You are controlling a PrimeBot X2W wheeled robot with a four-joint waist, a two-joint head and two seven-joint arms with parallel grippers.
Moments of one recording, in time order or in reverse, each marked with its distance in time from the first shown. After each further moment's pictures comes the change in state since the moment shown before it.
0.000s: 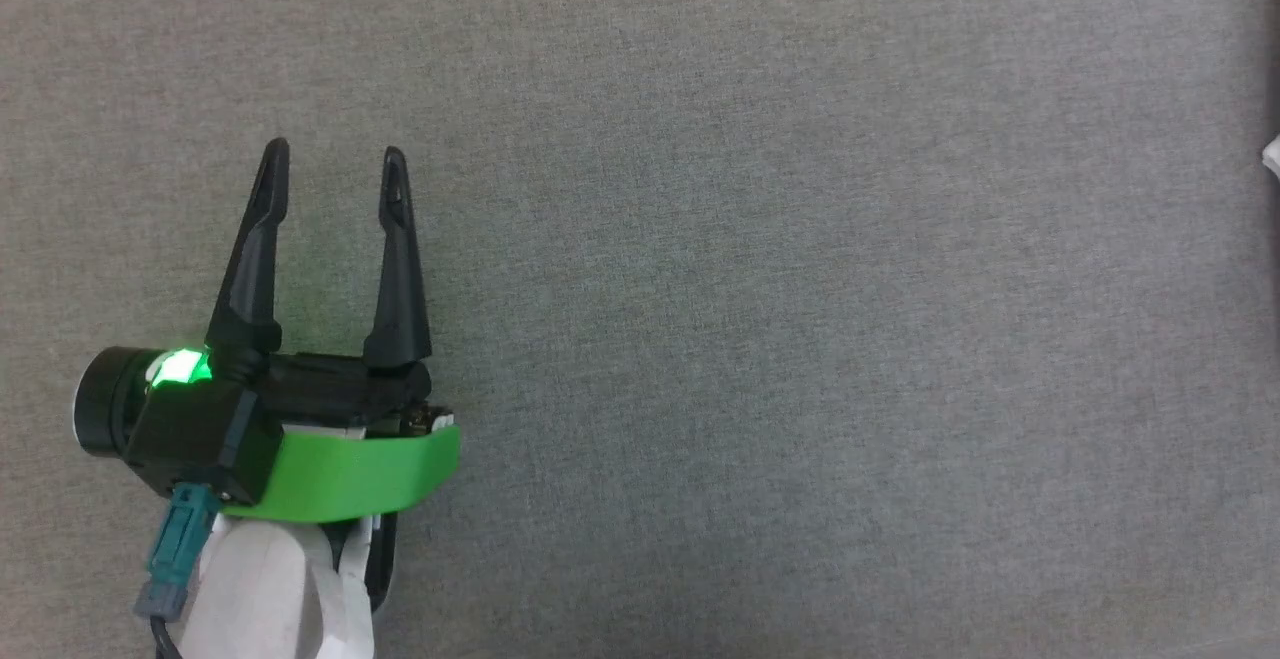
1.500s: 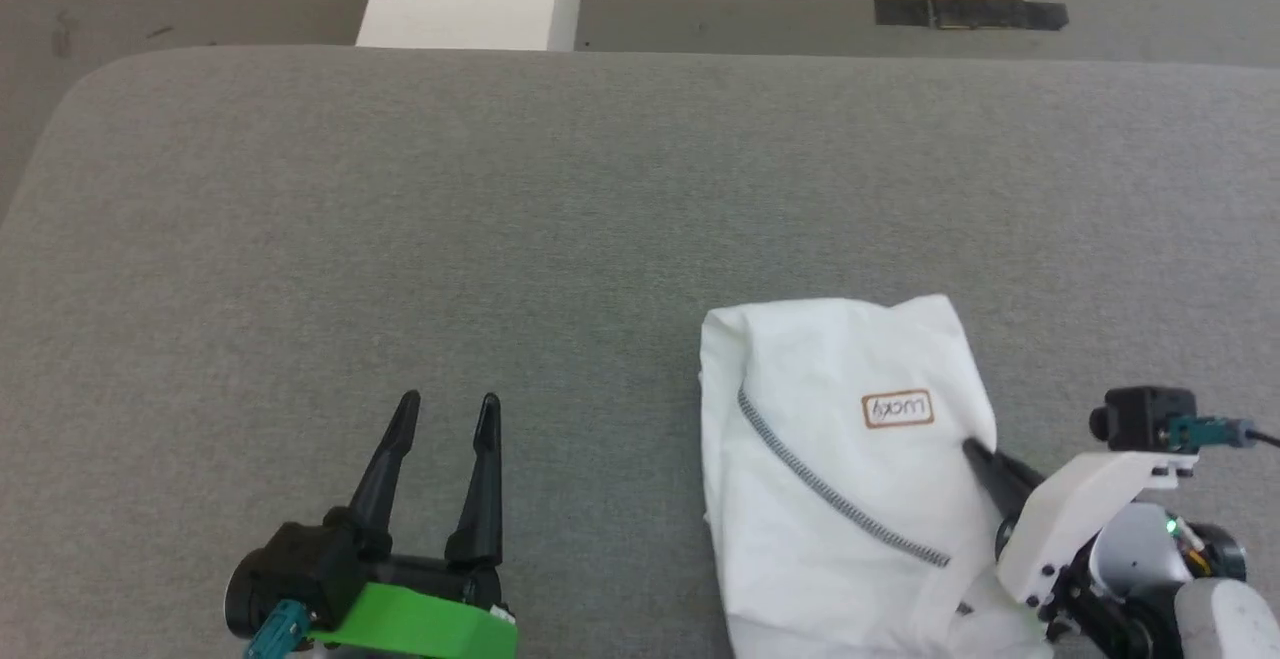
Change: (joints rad) left arm 0.273 -0.065 -0.034 0.196 -0.145 -0.114 -0.026; right arm 0.543 0.694 0.029 -0.348 0.248 0.000 0.141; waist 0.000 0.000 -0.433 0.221
